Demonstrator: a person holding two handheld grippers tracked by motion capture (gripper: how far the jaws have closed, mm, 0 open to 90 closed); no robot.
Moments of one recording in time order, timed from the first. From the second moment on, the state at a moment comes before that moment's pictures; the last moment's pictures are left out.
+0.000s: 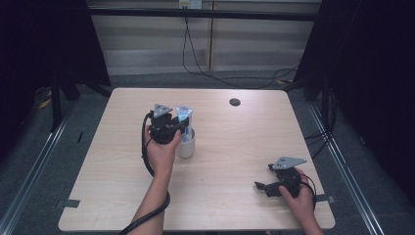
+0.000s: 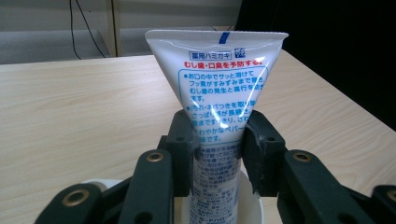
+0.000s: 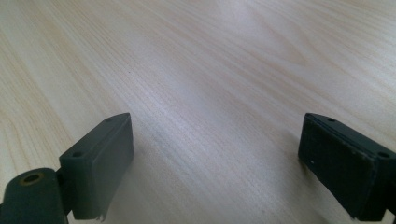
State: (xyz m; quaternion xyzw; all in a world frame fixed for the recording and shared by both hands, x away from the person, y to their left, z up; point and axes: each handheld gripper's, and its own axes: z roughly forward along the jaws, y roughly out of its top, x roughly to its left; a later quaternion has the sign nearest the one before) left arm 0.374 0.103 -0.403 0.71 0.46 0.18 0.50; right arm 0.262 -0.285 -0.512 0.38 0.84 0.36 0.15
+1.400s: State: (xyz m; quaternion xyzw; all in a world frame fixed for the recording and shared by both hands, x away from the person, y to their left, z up) left arm 0.363 0.100 -0.422 0.72 0.46 0.19 0.48; right arm 0.262 -0.285 -0.512 0.38 0.84 0.36 0.15
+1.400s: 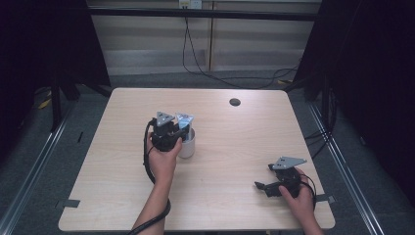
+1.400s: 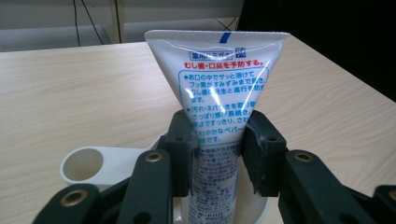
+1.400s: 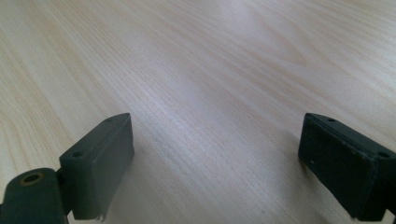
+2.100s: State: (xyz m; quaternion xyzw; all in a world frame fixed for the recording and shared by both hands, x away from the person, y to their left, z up) left arm 0.360 0.099 -0.429 0.73 0.46 0.19 0.47; right arm 0.263 -0.285 -0.512 0.38 0.84 0.36 0.15
